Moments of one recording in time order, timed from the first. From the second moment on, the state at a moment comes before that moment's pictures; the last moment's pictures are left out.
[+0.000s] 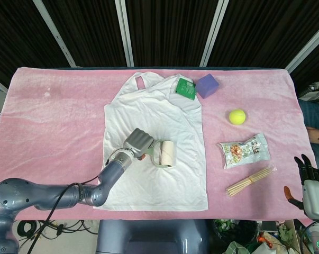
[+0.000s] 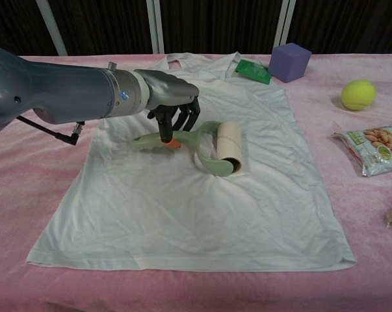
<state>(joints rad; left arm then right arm) -1.26 -1.65 -0.11 -1.39 0.49 0.78 0.83 0.03 -1.06 0.07 -1.74 -1.34 1.42 -0.07</state>
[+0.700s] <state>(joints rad) -1.13 -1.41 0.03 -1.50 0.63 0.79 0.73 0.04 -1.07 0.07 -1.74 -1.34 1.42 -0.09</state>
